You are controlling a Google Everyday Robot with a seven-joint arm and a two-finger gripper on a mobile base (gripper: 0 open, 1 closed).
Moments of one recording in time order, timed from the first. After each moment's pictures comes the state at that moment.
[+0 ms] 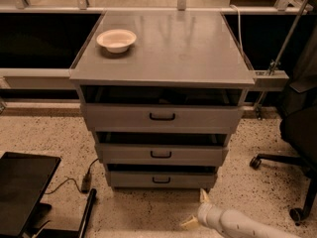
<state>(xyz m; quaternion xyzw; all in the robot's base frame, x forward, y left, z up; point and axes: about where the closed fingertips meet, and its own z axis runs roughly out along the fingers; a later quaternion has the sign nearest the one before) 0.530 -0.167 0.232 -0.43 0.81 0.08 0.39</state>
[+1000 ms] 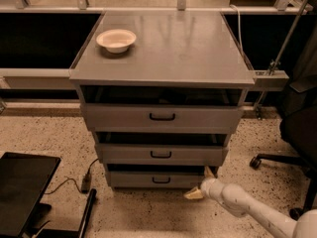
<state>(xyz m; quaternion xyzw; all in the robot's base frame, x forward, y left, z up) 0.654 -0.213 0.256 -0.41 0.80 0.03 0.45</state>
